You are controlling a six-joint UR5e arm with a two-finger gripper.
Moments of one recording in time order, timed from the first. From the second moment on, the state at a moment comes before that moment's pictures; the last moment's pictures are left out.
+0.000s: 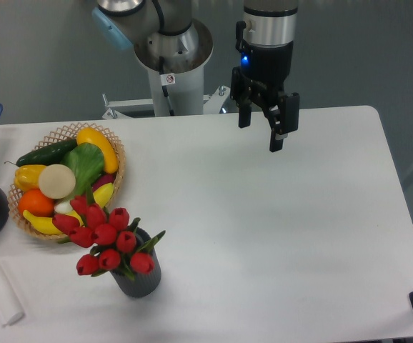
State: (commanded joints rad) arm 2.67 -1.52 -1.72 -1.08 1.28 1.67
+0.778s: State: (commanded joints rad) arm 2.67 -1.52 -1.75 -1.05 1.17 1.44
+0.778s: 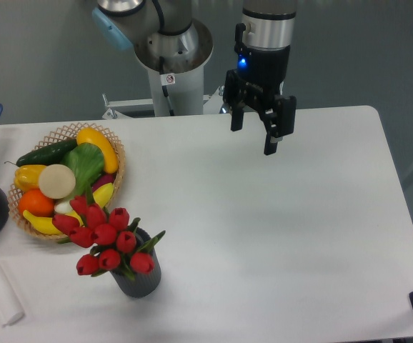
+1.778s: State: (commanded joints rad) arm 2.61 -1.59 -1.88 -0.92 0.81 1.18
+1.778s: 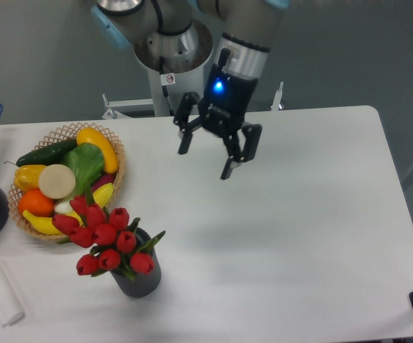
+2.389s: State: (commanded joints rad) arm 2.55 -1.77 -1.89 -0.74 0.70 1.11
